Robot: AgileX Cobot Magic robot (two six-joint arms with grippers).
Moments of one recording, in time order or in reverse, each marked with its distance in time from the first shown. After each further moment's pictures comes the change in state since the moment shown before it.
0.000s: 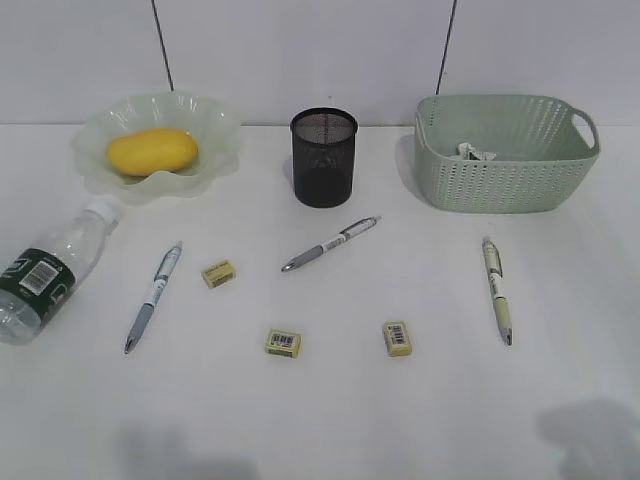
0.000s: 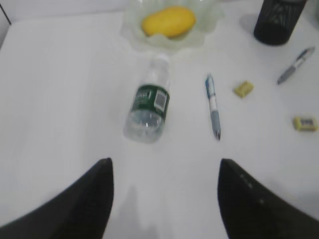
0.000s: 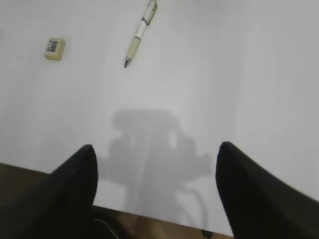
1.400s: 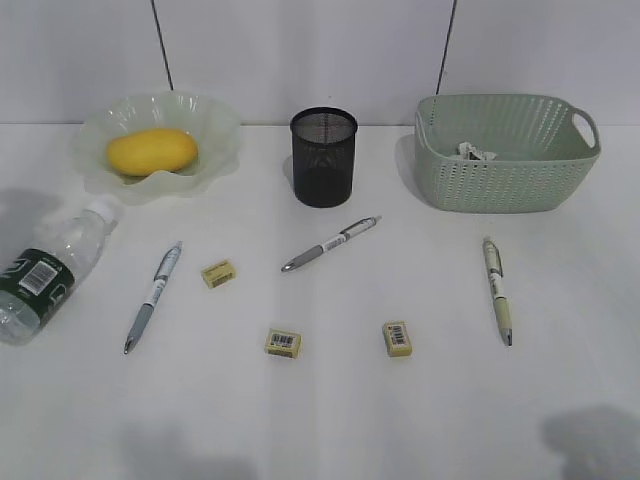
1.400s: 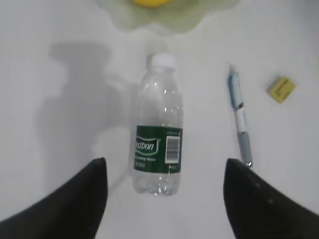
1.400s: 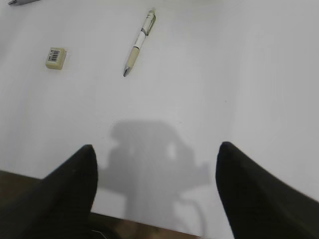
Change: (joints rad) left arm -0.011 1.188 -0.592 0.014 -0.072 0.109; right arm 0.000 -0.044 0.000 -0.002 -0.002 0.000
